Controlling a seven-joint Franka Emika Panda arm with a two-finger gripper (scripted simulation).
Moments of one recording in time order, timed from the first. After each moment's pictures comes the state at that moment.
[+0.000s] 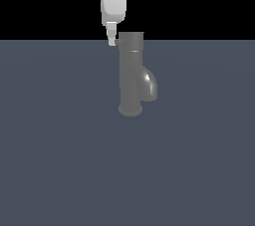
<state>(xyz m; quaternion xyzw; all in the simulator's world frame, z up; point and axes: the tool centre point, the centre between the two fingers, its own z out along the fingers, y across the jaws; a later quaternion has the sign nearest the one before) -0.050 0.040 0.285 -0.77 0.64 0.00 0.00</state>
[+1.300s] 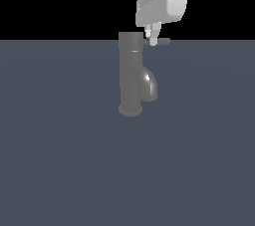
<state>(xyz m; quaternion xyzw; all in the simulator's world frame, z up) -0.039 -0.062 0.285 -0.78 0.63 0.00 0.00</state>
